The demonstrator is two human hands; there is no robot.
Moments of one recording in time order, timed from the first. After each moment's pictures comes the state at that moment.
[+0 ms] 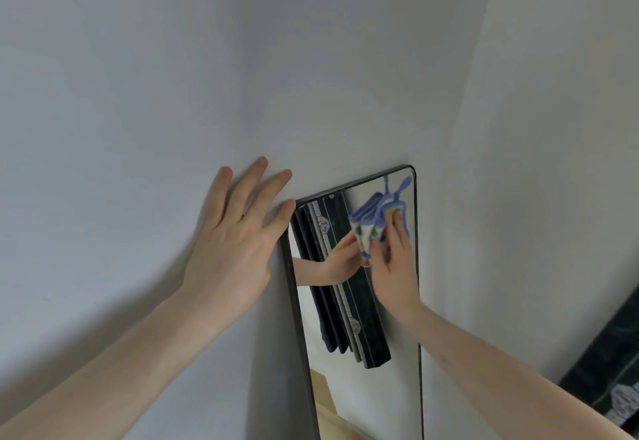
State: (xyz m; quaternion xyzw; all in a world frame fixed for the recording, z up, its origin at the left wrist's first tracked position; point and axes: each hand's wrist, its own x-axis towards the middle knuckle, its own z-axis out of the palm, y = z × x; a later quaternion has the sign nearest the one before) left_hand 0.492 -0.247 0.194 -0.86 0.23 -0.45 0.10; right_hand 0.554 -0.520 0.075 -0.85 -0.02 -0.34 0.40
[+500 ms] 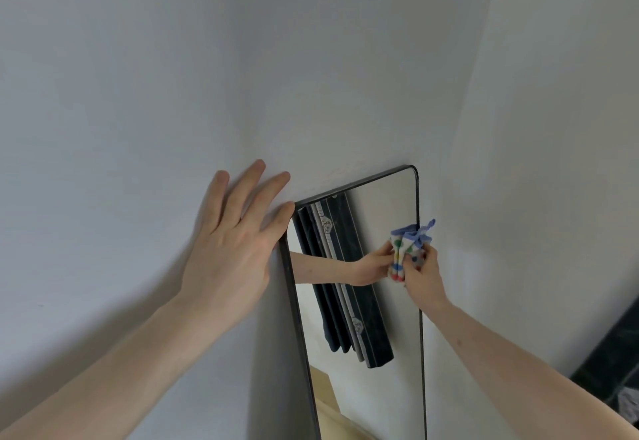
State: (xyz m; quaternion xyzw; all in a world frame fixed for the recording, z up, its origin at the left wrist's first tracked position) left_hand 0.493 -0.247 0.195 -0.86 0.23 -0.44 0.09; right_hand 0.580 -0.591 0.037 -0.77 0.16 -0.22 0.58
